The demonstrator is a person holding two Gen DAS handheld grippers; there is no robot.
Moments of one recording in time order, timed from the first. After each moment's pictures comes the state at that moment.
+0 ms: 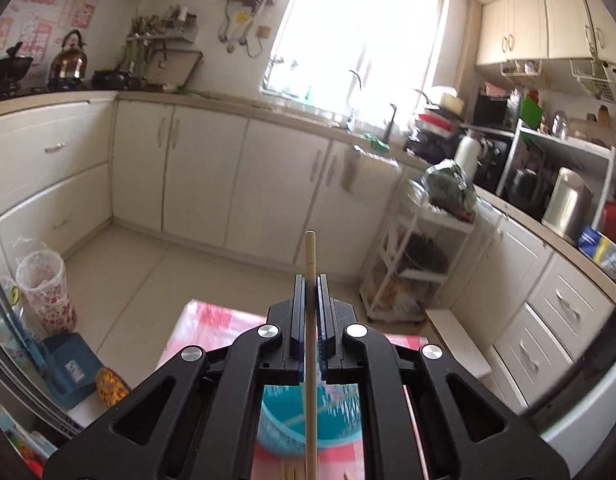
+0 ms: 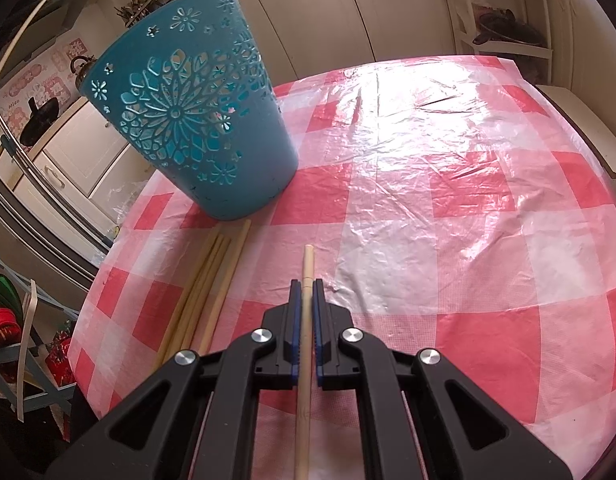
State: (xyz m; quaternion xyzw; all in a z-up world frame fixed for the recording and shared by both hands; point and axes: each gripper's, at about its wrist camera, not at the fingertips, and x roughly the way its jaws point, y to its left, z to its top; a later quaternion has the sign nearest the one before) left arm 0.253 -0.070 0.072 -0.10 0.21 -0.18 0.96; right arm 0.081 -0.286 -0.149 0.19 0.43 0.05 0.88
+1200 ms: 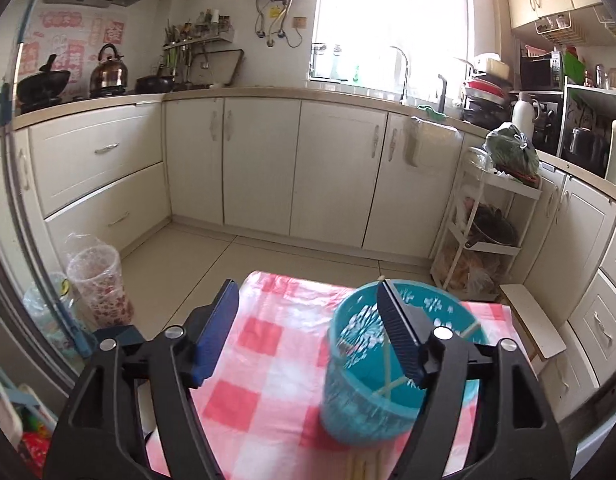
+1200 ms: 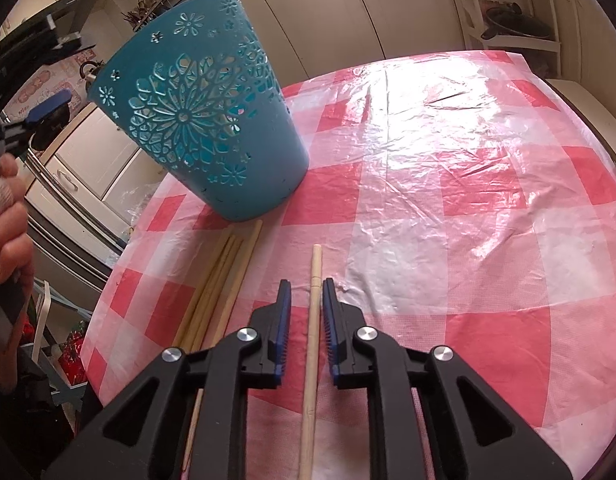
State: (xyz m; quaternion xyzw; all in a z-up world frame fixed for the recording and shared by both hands) left arm 0.240 -0.069 -0.019 -0.03 0.23 -0.07 0.97; right arm 0.079 -0.282 -0.147 0.20 0.43 0.07 0.88
